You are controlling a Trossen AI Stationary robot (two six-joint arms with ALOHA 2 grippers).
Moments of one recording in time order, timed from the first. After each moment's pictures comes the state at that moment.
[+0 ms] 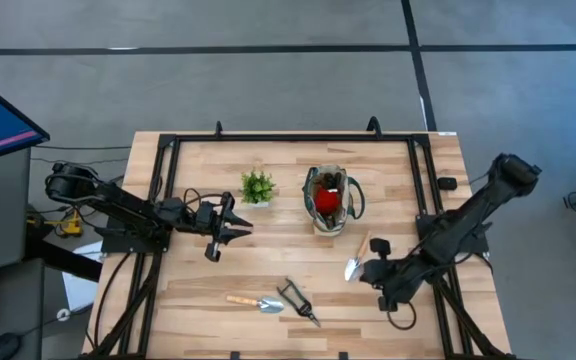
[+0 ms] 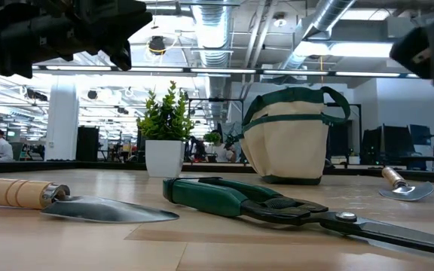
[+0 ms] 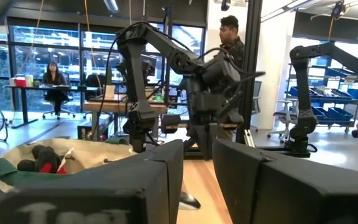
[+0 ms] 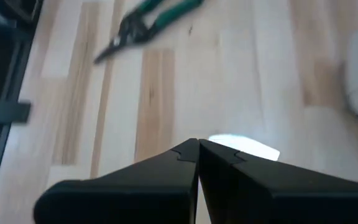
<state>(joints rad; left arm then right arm) -0.14 1.26 0.16 1.32 0.00 -0.06 0.76 1.29 0.76 -0.48 0.38 0.63</state>
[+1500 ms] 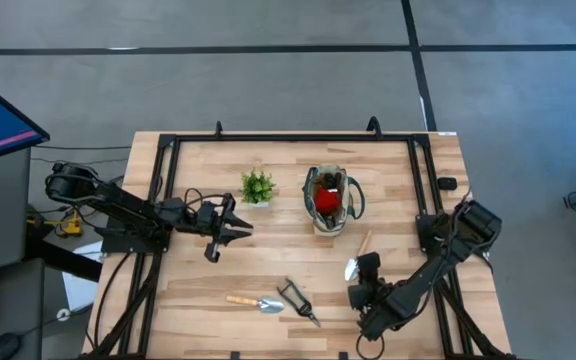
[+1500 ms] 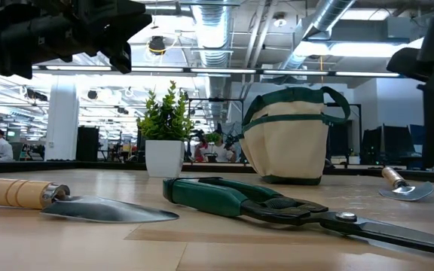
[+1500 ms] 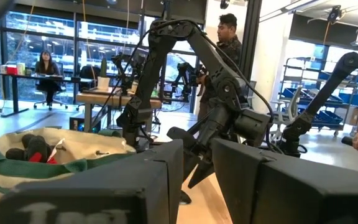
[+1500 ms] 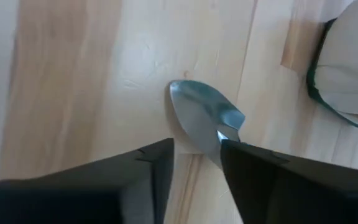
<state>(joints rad) -0.14 1.26 0.16 1.31 0.02 -0.11 0.82 1.89 1.11 -0.96 0.55 0.59</state>
